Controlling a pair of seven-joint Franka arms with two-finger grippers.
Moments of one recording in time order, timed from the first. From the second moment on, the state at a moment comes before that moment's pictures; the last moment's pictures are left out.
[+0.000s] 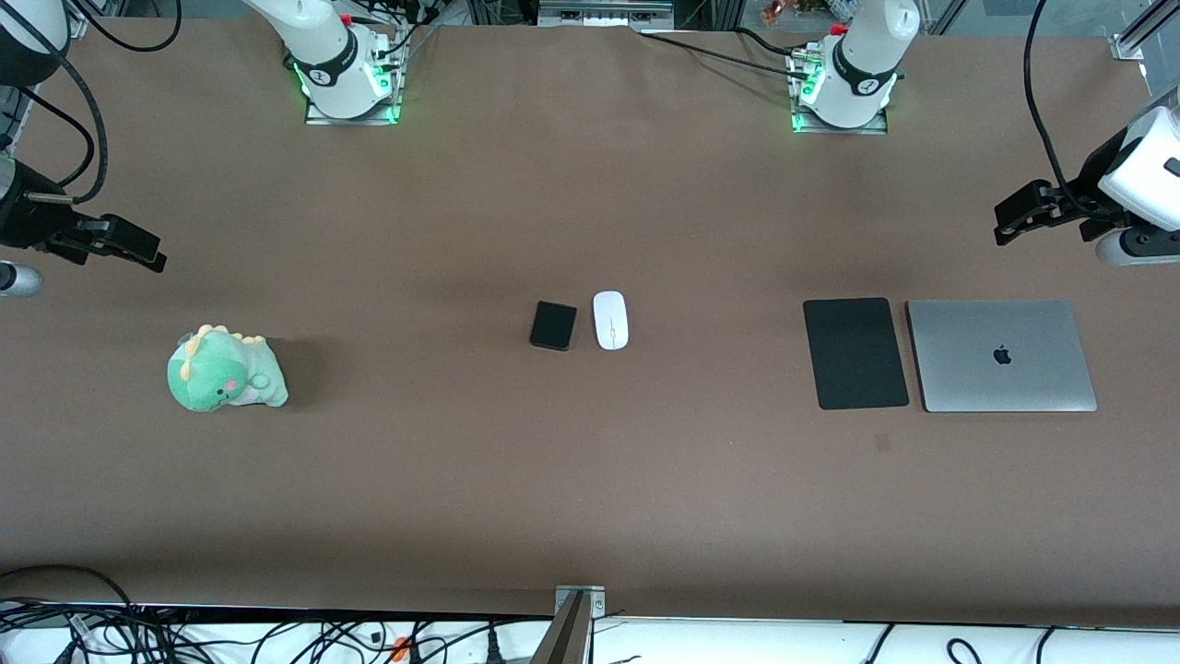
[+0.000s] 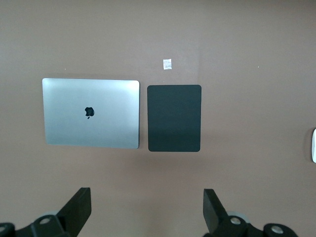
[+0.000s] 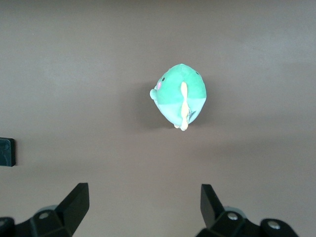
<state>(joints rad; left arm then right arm) -0.05 0.05 0.00 -1.53 0.05 1.52 -0.11 0.15 0.10 -0.17 -1.56 0.01 1.64 0.07</state>
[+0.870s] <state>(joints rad) -0.07 0.06 -0.06 -1.53 0.04 1.52 -0.11 0.16 0.10 -0.17 -1.56 0.01 1.64 0.07</state>
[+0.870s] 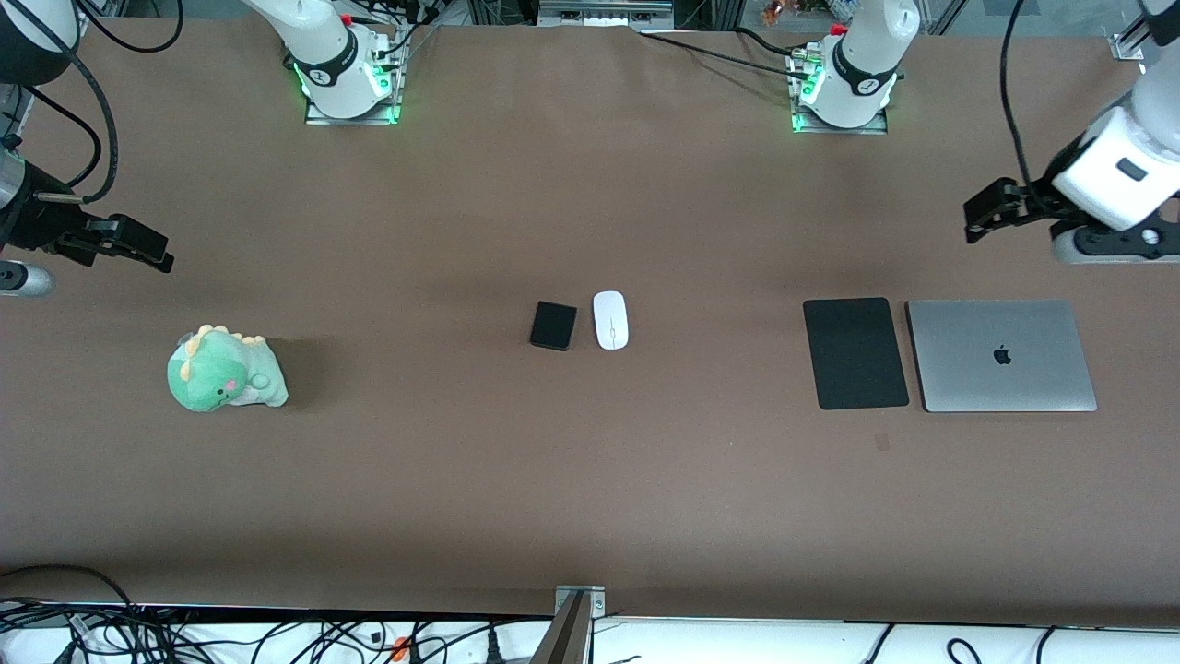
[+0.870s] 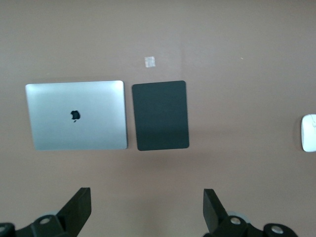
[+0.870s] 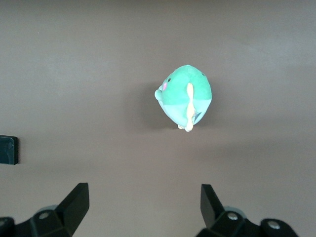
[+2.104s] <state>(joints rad) -0.29 0.47 -0.28 -1.54 0.01 1.85 -0.56 0.19 0.15 -0.17 -1.56 0.02 1.68 0.07</state>
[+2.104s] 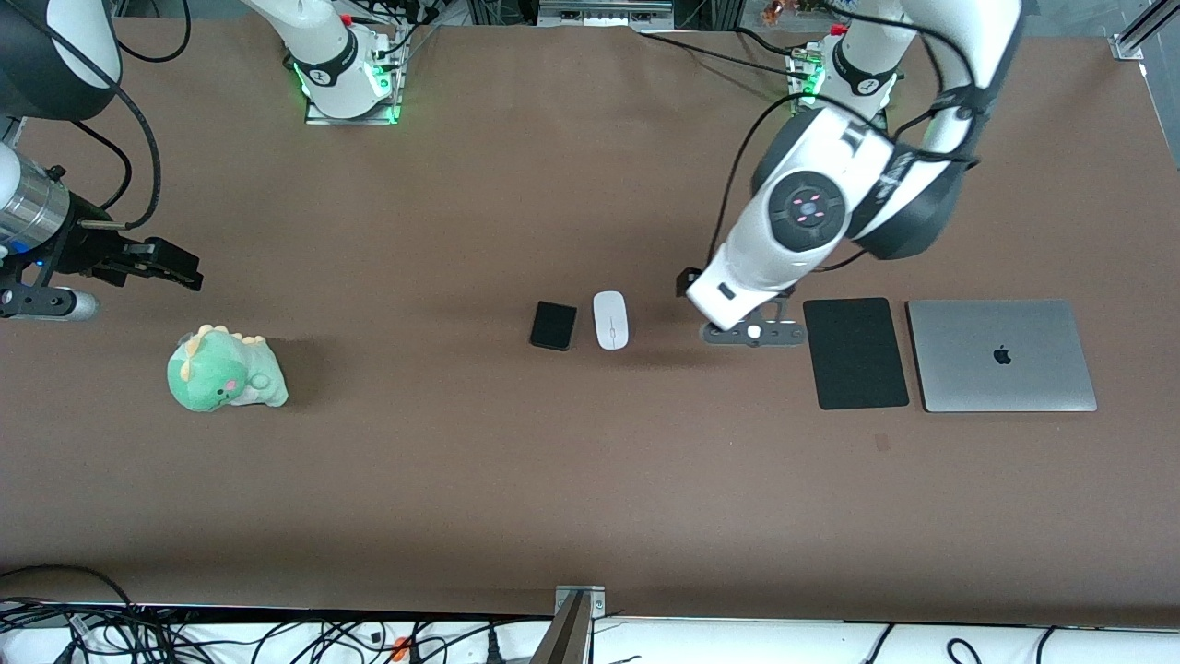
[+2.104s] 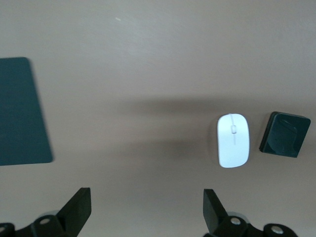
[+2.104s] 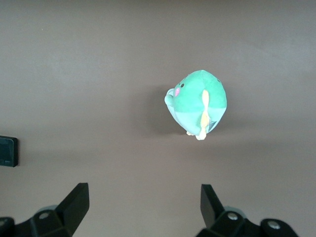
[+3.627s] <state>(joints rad) -0.51 0.79 -0.27 -1.54 0.16 2.26 -1.02 0.21 0.15 -0.17 -1.56 0.02 1.68 0.07</state>
